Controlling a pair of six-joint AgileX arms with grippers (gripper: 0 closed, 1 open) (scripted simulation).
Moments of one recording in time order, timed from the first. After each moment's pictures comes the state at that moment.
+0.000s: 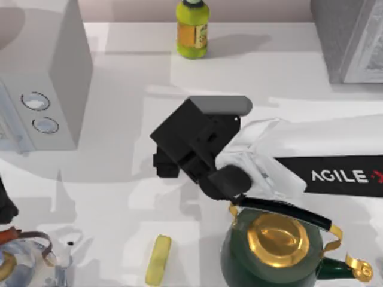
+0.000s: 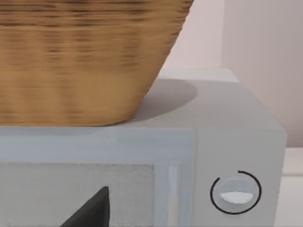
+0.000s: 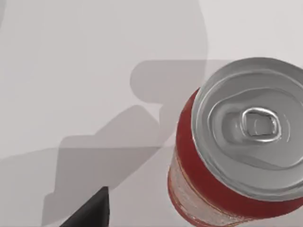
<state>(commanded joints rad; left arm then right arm) 0.00 0.00 0.00 0.00 0.00 0.00 0.91 1.97 1.22 -0.29 0.59 0.76</state>
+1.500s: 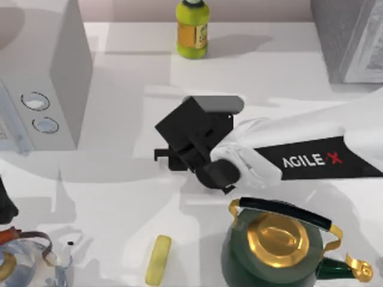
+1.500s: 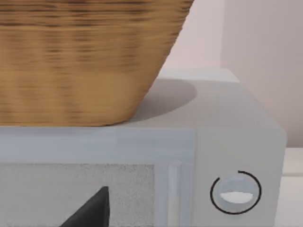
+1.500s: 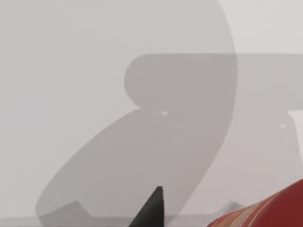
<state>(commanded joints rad) 0.00 0.00 0.00 0.00 0.00 0.00 0.82 2.14 1.28 -0.14 0.55 0.68</state>
